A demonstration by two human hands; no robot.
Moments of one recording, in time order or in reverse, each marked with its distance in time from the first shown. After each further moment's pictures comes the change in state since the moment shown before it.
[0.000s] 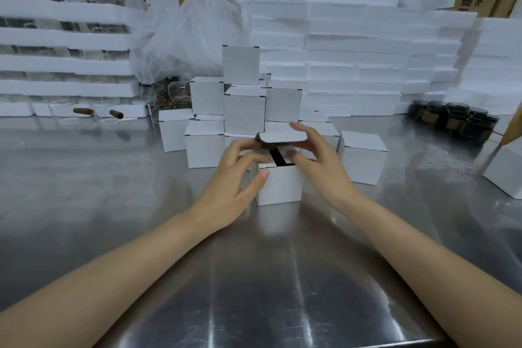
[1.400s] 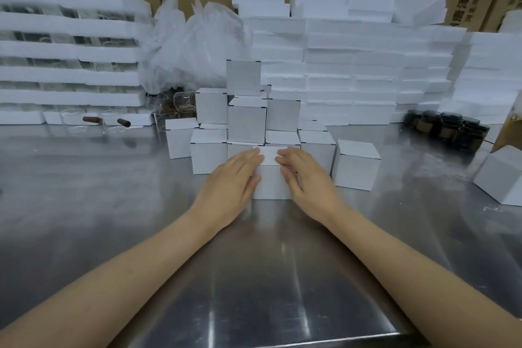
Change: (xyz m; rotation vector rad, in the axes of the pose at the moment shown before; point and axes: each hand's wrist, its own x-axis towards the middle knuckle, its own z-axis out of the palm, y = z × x) left_hand 0.003 -0.004 -0.005 0.483 -0.056 0.030; right_hand -0.008 0.021 0.009 -0.618 -0.009 -0.340
